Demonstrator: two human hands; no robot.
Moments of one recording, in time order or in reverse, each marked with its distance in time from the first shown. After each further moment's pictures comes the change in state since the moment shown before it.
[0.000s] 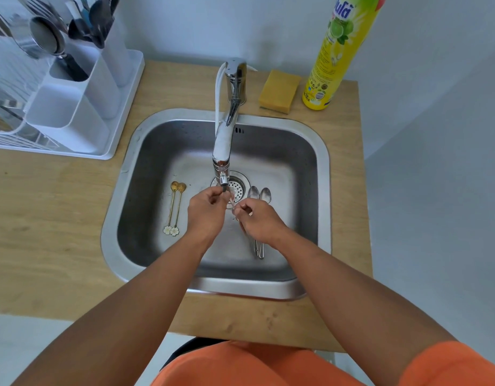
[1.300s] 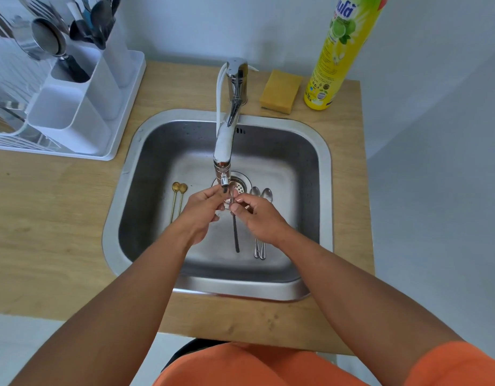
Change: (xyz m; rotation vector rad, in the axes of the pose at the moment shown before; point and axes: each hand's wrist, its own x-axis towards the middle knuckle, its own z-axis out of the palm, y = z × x) left_hand 0.006 0.017 -0.025 -0.218 -0.318 -0.208; right_hand -0.004 -0.005 -0.007 0.120 -0.054 -0.169
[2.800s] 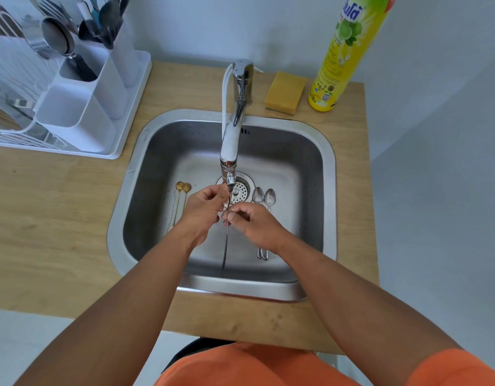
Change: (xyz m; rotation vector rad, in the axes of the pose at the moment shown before) left_hand 0.007 -0.012 -0.007 -0.049 0.072 0.070; right_hand -0.006 0.001 0.018 0.177 -0.097 -0.014
